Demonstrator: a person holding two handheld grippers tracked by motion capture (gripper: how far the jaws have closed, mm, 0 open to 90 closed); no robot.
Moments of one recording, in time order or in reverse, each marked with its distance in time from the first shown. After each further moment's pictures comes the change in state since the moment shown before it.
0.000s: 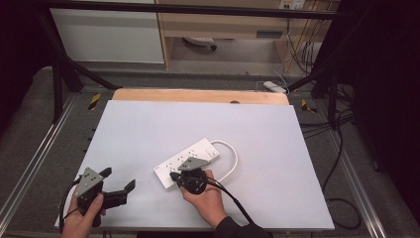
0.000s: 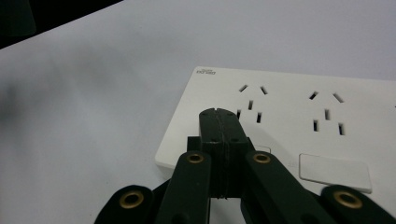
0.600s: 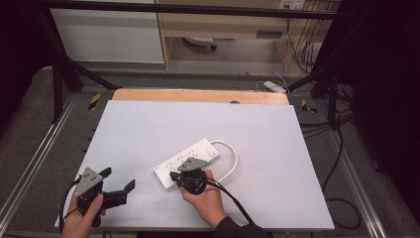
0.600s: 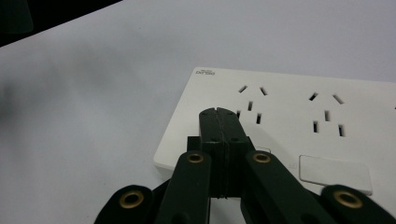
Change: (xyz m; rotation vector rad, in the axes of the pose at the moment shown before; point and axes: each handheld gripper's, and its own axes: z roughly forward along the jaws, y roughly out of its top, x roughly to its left) left arm 0.000 0.000 0.000 0.000 0.001 0.002; right arm 0.001 -0.001 0.001 -0.006 -0.010 -0.010
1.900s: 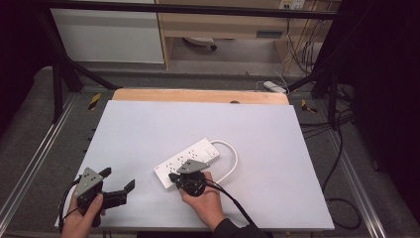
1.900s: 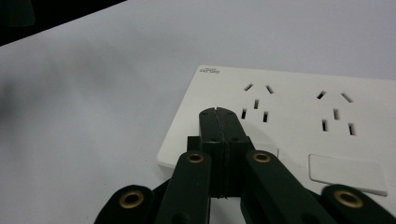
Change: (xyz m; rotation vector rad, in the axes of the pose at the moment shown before) left arm 0.000 0.000 0.000 0.001 0.001 0.003; right arm 0.003 -0.005 0.003 -0.017 0.004 -0.006
